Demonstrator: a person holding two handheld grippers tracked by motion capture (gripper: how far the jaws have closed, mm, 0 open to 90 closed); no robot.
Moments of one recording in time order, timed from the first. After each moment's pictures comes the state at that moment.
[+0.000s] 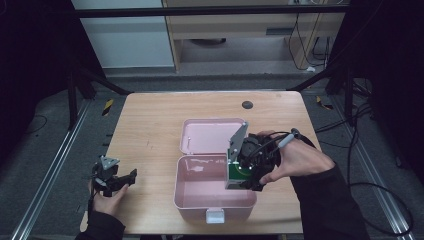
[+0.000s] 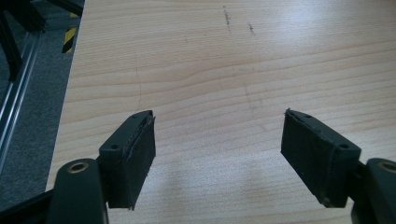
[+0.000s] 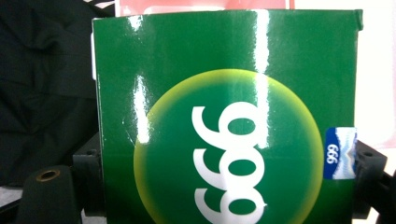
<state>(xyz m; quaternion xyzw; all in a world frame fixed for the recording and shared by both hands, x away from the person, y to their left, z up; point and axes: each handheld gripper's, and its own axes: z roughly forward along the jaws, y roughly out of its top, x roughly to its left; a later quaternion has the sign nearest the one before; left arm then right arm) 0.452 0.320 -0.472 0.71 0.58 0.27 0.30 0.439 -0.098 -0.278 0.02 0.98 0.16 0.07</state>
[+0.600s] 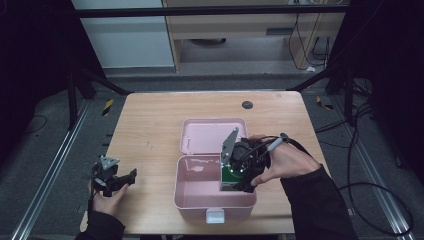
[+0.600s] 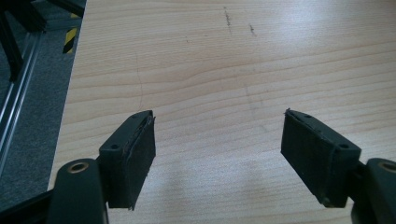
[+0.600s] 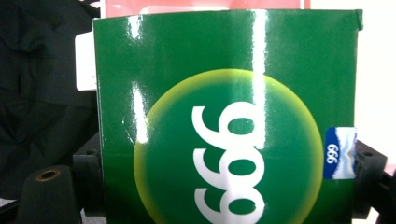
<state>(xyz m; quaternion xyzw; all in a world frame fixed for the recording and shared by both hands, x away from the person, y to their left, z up) 0.452 0.321 -0.472 0.71 0.58 0.27 0.30 0.447 -0.084 -0.303 0.01 0.98 0.16 0.07</state>
